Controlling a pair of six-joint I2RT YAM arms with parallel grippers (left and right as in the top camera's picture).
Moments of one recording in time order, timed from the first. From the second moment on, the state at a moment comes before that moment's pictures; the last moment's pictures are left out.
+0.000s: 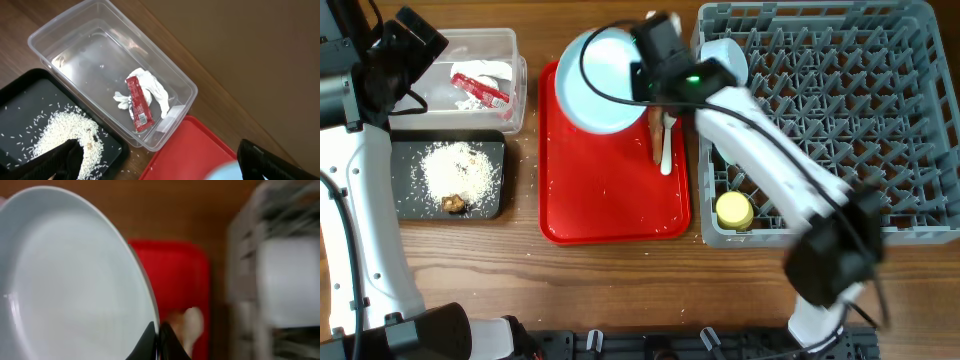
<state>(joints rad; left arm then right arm) 0.23 1.57 1.80 -1.00 -0.02 -0.58 0.57 1.91 1.77 -0.70 0.24 0.35</state>
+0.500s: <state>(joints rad) 0.23 1.57 1.80 -1.00 -0.02 -0.58 0.42 1.69 1.74 -1.12 1.04 0.18</state>
